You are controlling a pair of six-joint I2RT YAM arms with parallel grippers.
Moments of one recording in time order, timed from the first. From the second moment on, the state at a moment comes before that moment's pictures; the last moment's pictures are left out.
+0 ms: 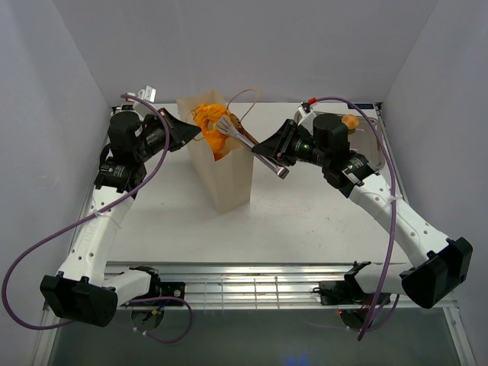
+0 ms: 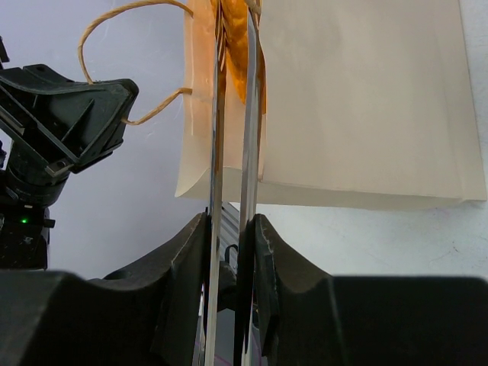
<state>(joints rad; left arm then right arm) -0.20 1.14 1.23 -0.24 0.43 -0.68 0.60 1.26 1.25 -0.25 -0.36 0.96</state>
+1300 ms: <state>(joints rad) -0.20 1.14 1.23 -0.24 0.43 -0.68 0.44 1.25 1.40 -0.21 -0.44 1.00</state>
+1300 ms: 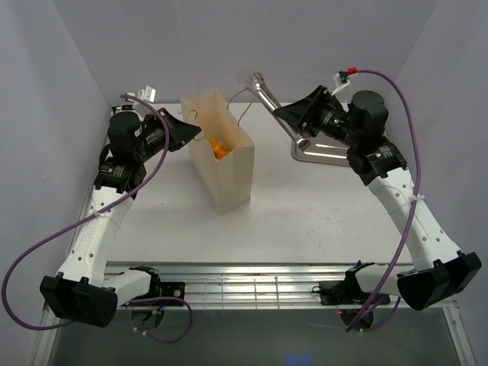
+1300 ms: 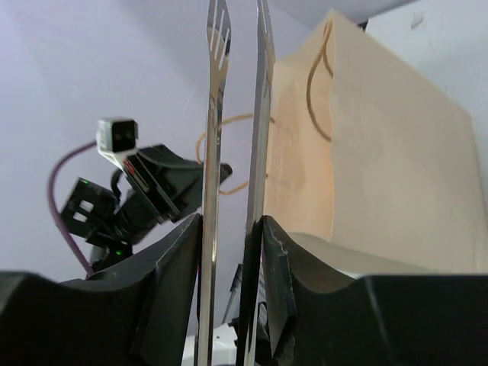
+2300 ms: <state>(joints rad) -0.20 1.14 1.23 -0.25 0.43 -0.65 -0.27 1.28 1.01 0.08 -0.76 1.14</state>
